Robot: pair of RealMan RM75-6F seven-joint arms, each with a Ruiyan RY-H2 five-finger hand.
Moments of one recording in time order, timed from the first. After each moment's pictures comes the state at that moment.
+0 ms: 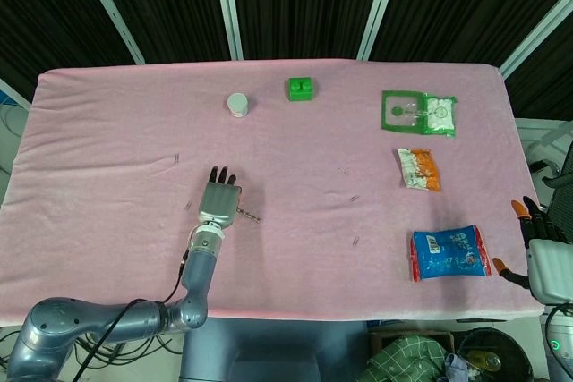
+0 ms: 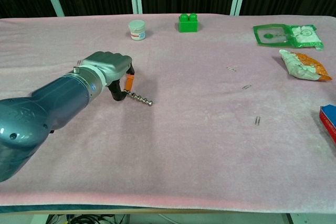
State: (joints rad) left arm -0.95 -1.94 -0.27 -1.25 0.57 1.12 0.96; right arm 0.09 -1.15 0.12 -1.57 -1.39 1.45 -0.04
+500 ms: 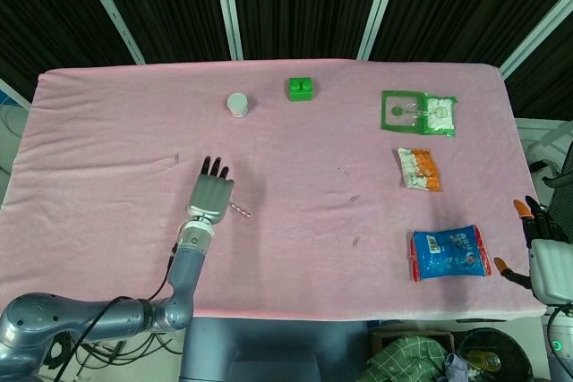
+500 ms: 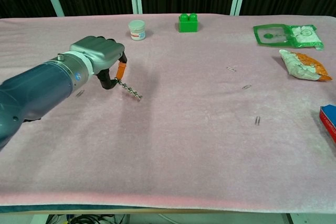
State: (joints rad) left arm -0.93 -1.82 -0.23 -1.37 0.63 1.16 1.01; right arm 0.08 -1.14 0.12 -1.57 -1.39 1.46 -0.03
